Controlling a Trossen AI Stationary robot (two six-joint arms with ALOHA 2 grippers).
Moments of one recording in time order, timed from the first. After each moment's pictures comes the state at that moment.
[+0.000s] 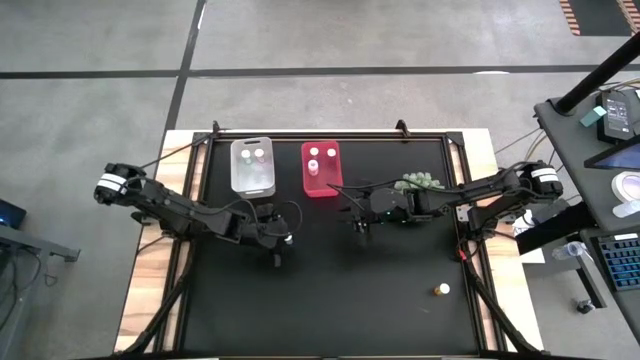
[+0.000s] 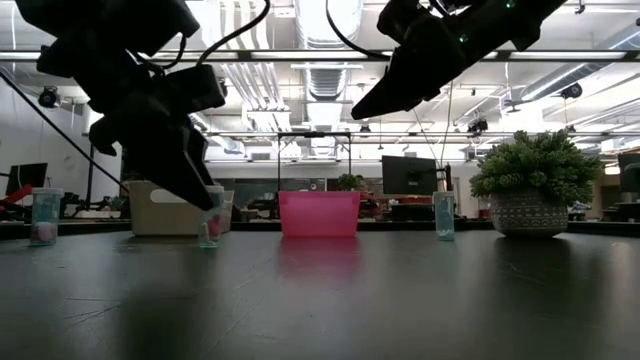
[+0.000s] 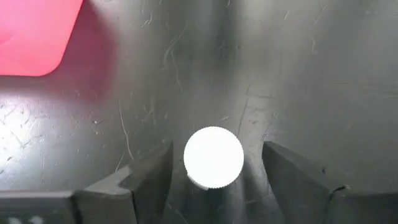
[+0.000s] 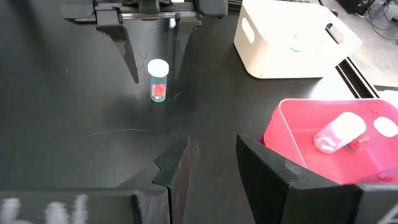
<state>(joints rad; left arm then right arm) -0.23 1.40 0.61 -0.08 -0.30 -0.28 0.05 1.46 0.83 0.10 0.13 -0.09</state>
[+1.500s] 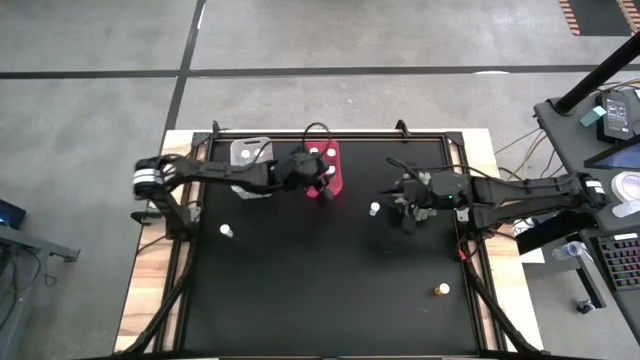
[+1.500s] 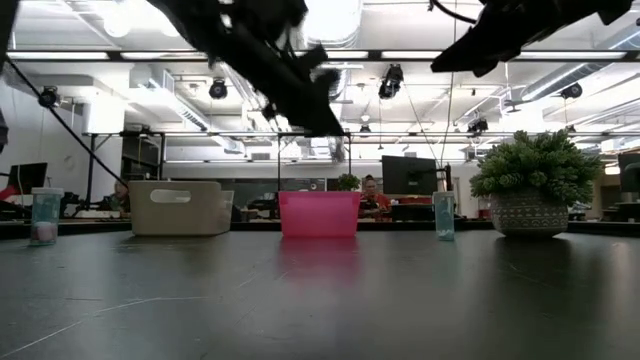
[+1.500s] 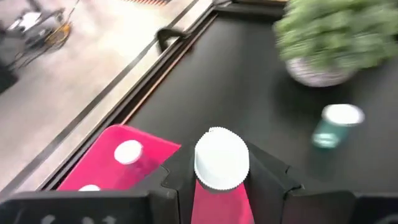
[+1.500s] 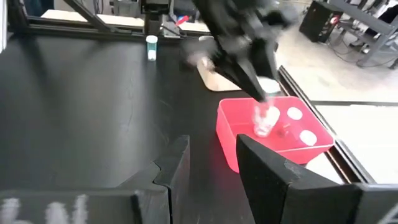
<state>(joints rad) 0.20 1.66 1.11 0.04 -0.33 -0.05 0.00 0.87 0.63 -0.14 0.13 -0.10</state>
